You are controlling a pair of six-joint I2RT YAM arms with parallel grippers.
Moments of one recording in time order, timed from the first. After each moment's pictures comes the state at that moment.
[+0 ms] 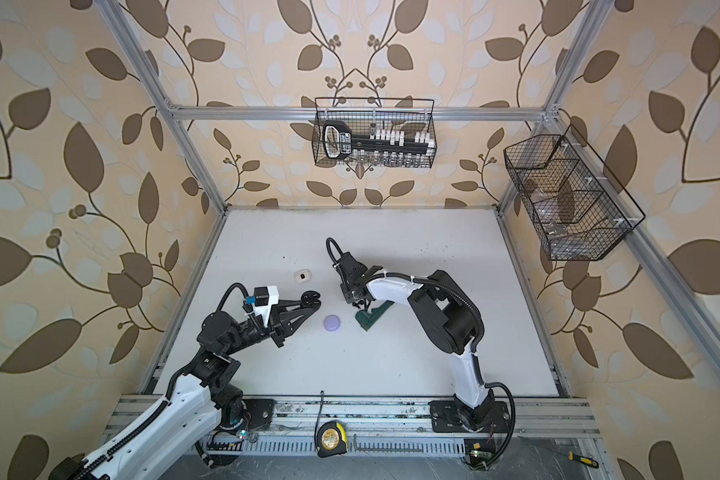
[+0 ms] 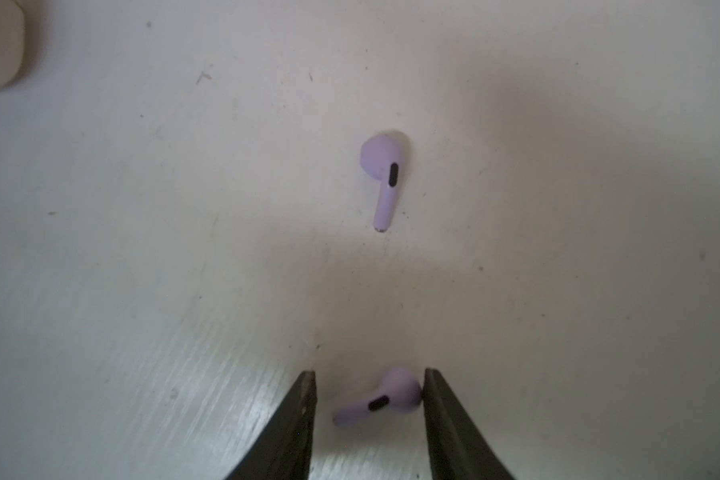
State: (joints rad) left arm -0.38 0.59 0.21 0.49 0.72 -0.21; right arm 0.74 2.05 1.35 -0.38 0.27 0.27
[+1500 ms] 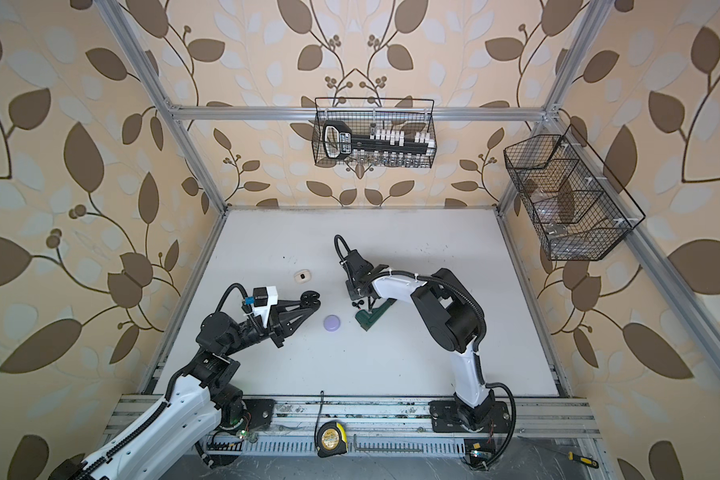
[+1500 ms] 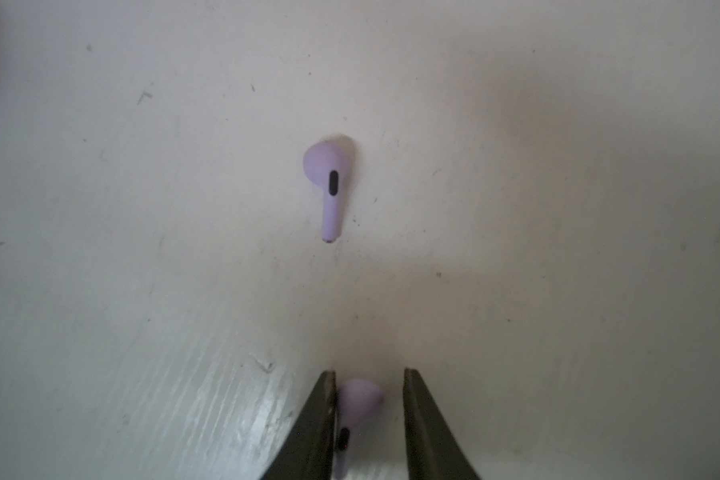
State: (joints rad) left arm -0.38 0.58 0.21 0.49 0.72 -0.21; right arm 0.70 2.03 1.31 -0.33 0.24 0.30
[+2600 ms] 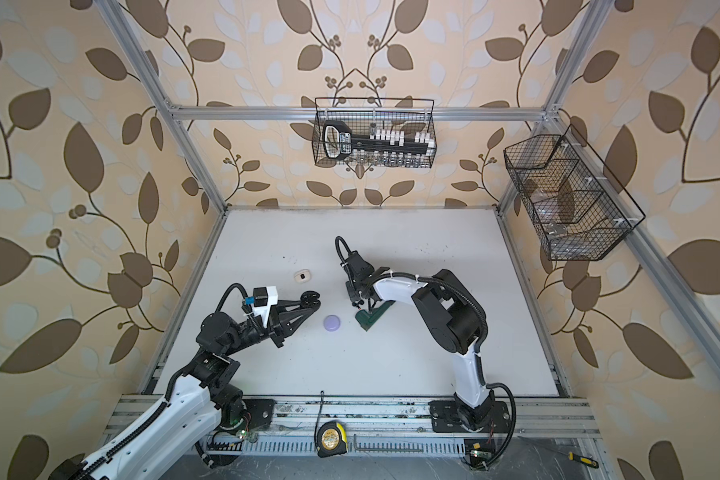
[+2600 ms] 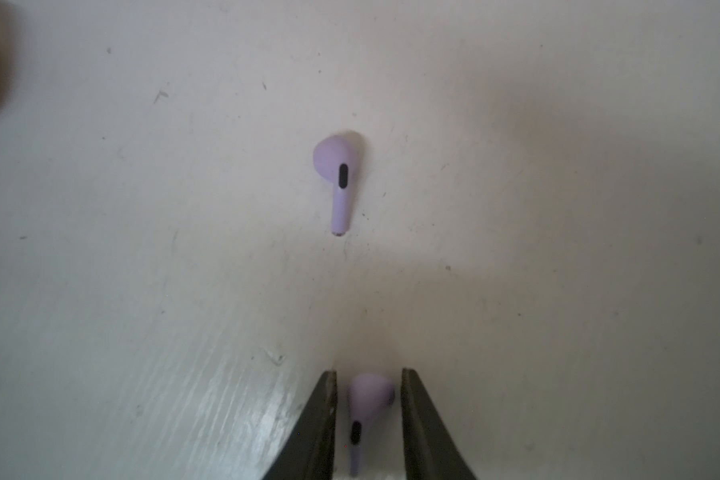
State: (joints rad) left arm -0.38 0.58 0.21 0.48 0.72 -0.21; right arm 0.70 2.02 1.27 -0.29 0.23 0.31
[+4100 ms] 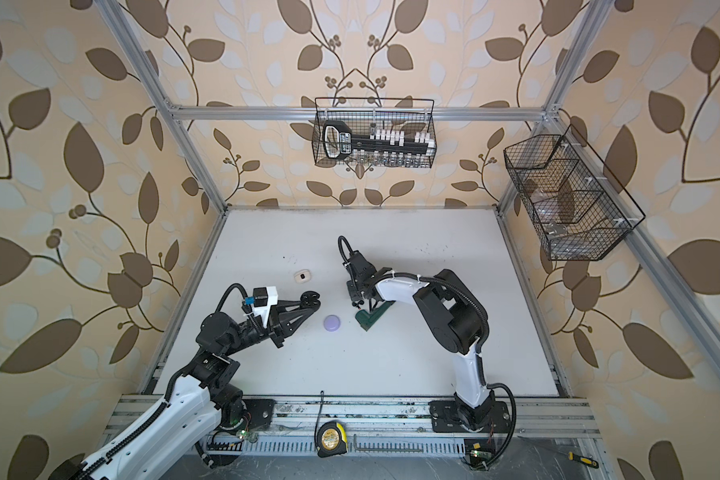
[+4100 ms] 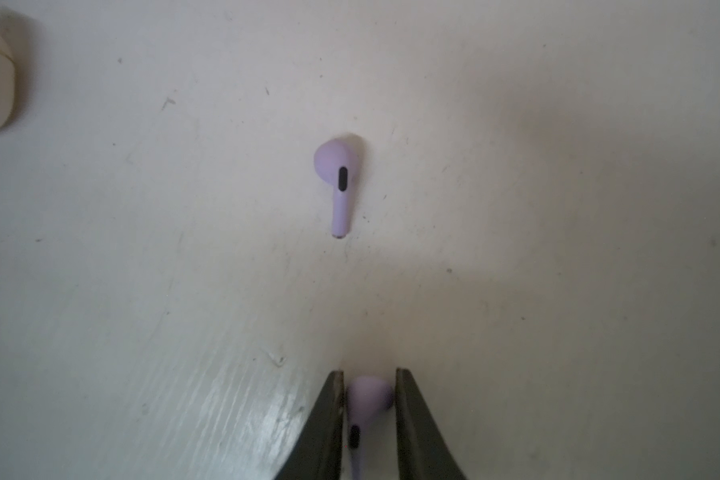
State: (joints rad) left arm -0.38 0.57 0.21 0.48 0.72 -0.21; right arm 0.68 2.01 1.25 -0.25 0.19 0.31
